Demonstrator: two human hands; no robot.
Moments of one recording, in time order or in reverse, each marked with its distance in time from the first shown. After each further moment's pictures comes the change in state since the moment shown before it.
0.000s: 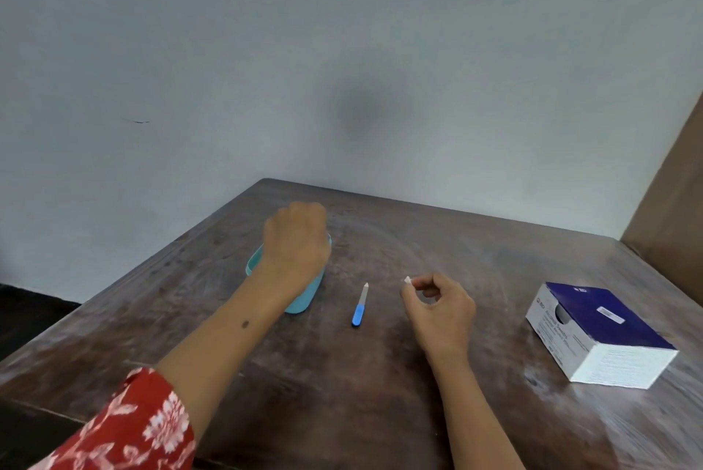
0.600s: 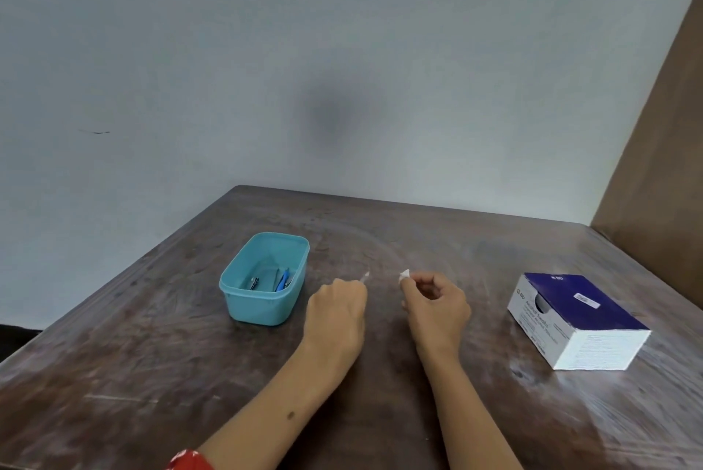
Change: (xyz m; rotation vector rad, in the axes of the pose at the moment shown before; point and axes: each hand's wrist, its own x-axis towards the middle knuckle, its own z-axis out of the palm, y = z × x) left_hand -0.048 0.053 0.067 -0.075 -0.165 0.191; right_hand 0.006 0.004 0.001 0.304 0.165 0.227
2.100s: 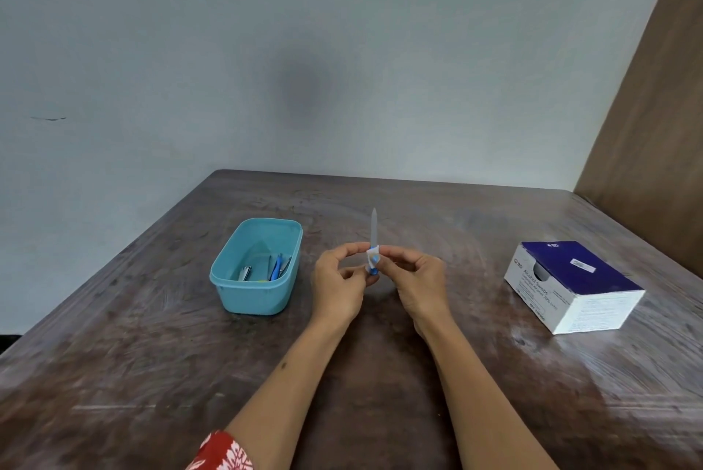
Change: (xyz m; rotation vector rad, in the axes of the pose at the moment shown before) left_hand 0.028 -0.009 0.042 -1.393 0.105 -0.227; right_hand 0.004 0.001 0.011 0.151 -0.387 0.058
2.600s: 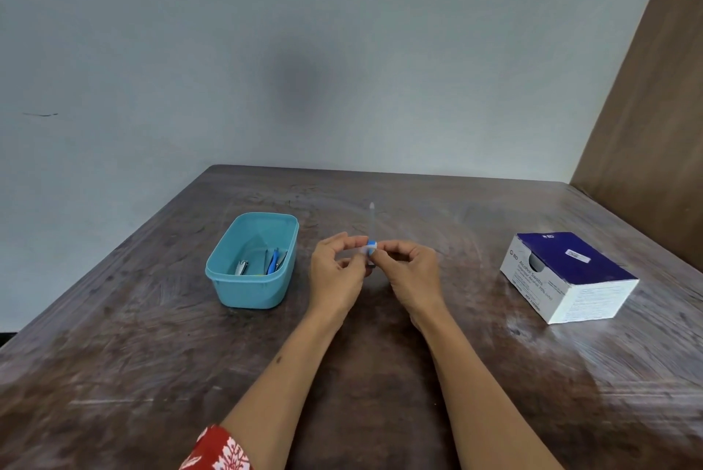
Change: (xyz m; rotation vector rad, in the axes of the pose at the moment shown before) left_hand -0.002 0.007 0.002 -0.013 0.048 -0.006; right_hand 0.000 -0.003 0.004 -0.103 0.033 0.014
